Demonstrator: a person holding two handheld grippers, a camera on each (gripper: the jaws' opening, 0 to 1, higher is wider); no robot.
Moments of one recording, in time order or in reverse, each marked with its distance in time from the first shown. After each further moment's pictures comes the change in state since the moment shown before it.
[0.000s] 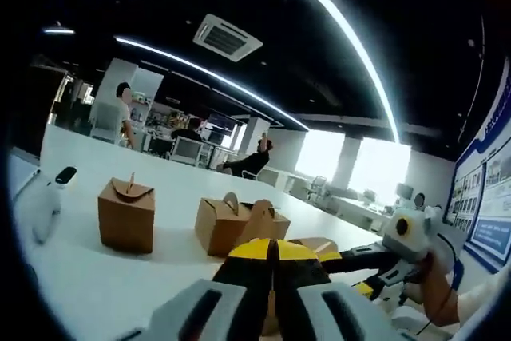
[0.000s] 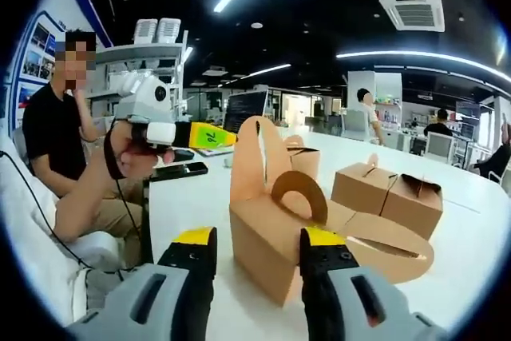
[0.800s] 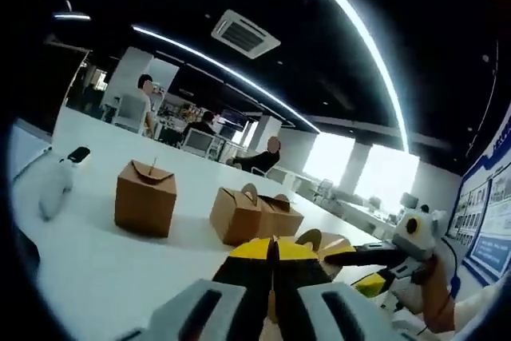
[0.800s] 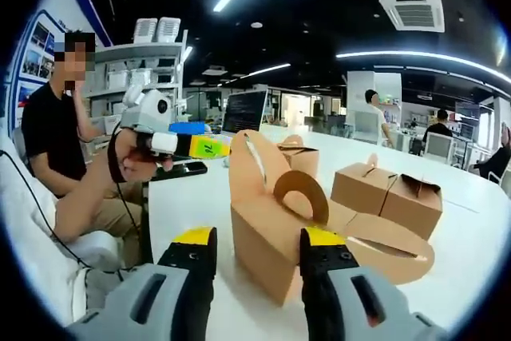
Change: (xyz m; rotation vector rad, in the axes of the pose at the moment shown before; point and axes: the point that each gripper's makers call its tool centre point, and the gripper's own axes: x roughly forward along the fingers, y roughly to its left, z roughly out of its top) left arm -0.013 0.031 -0.015 -0.085 0.011 0.050; right arm 0.000 -0.001 0.000 -0.002 0.003 -0.003
